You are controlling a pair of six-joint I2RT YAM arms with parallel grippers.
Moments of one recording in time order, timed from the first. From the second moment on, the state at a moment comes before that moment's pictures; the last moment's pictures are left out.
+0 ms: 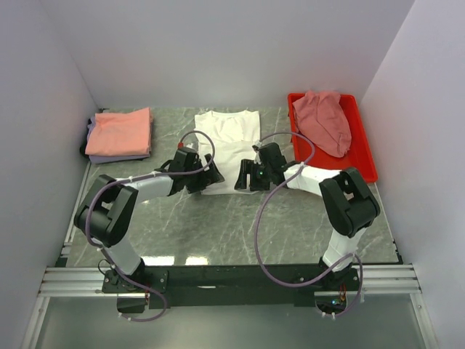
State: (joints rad) left arm -0.47 1.69 0.88 0.04 0.17 -0.79; right arm 0.50 1.79 1.00 -0.11 -0.31 0.52
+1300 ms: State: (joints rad) left arm -0.51 1.54 0.74 -0.17 -0.02 -0.90; right arm 0.52 1.28 0.73 -0.24 0.01 0.52
